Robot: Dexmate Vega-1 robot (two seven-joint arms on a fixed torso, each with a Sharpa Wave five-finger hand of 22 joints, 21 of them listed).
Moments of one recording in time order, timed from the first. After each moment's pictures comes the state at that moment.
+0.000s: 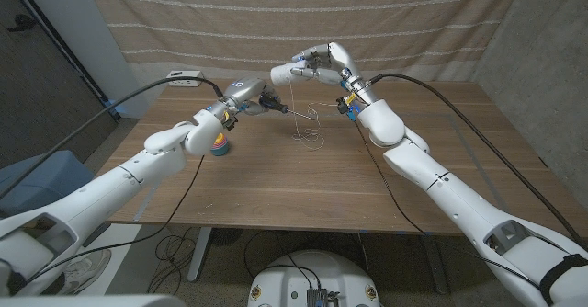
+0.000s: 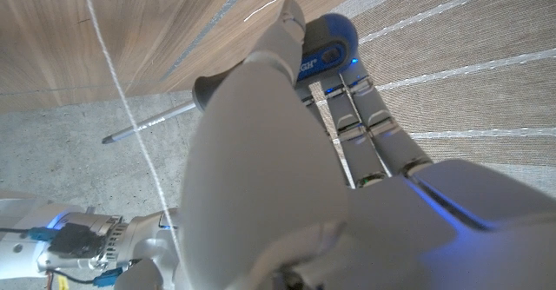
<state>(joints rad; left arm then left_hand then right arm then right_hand) 0.68 0.84 0.59 -1.62 0.58 -0.17 0.28 1.47 -0.01 0.36 -0.20 0.18 1.04 0.00 0.27 0.23 0.90 -0.03 0.44 0.53 0.81 -0.01 0.51 0.45 0.65 -0.06 0.87 0.19 -0.69 -0.42 -0.55 -1.58 0.05 0.44 -0.13 1.21 -0.11 0.26 -0.14 0.20 1.09 0.08 0.25 0.21 0.90 0.07 0.51 0.40 0.95 0.04 0.56 0.49 0.91 -0.09 0.91 0.46</state>
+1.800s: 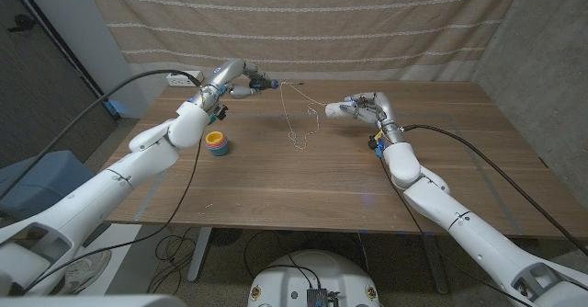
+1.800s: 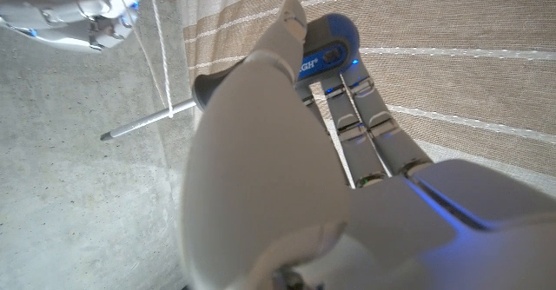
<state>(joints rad) 0.75 0.80 0.44 -1.63 0.32 -0.23 0.30 1.47 -0.01 0.37 -0.20 0.18 1.04 0.00 0.26 0.24 0.91 -0.03 0.41 0.58 0.81 -0.01 0.50 0.47 0.63 -0.05 0.89 0.18 -0.93 -0.51 -0.47 -1.57 0.09 0.25 -0.41 1.22 -0.10 0.25 -0.13 0.21 1.09 0.08 0.22 0.22 0.91 0.08 0.50 0.42 0.96 0.04 0.52 0.49 0.86 -0.08 1.01 0.45</state>
